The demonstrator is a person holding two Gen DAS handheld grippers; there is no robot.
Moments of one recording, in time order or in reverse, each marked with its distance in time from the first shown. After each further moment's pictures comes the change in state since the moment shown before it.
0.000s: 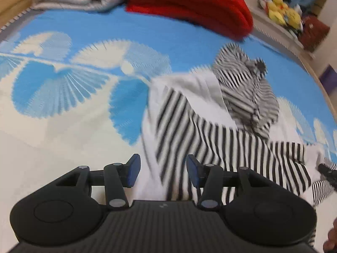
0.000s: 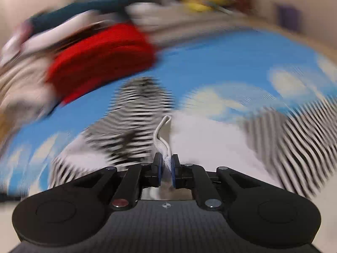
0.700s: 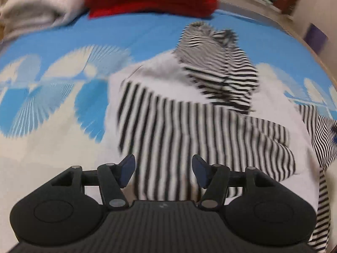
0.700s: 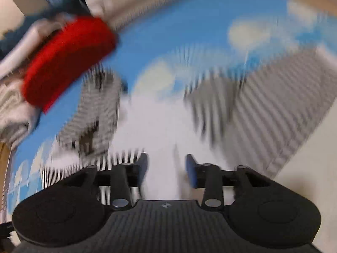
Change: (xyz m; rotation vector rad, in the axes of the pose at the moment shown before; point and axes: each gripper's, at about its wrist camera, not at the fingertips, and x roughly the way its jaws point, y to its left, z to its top) left arm -0.002 -0.070 -0.019 0.236 -0.005 0.019; right arm -0.013 -0.110 0.038 0.138 0.108 0.016
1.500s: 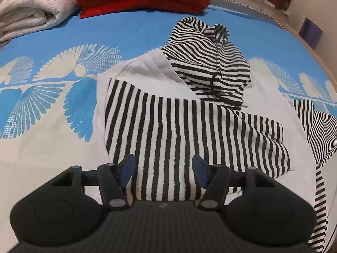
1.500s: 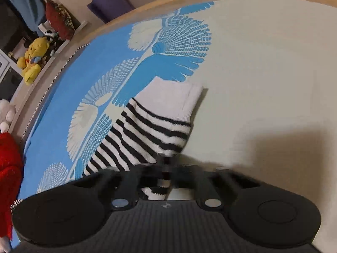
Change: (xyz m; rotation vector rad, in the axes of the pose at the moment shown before) left arm 0.006 -0.008 0.001 -0.003 0.021 -0.021; right arm 0.018 -0.279 0.054 0.545 -0.245 -0.286
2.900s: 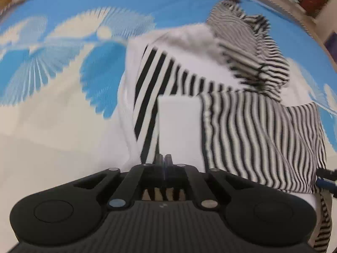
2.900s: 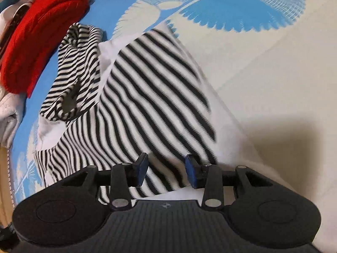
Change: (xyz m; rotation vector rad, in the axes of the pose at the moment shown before) left arm 0.044 0.051 -0.006 -0.135 0.098 0.021; right arm -0.075 0.193 -0.247 -0.422 0.540 0.105
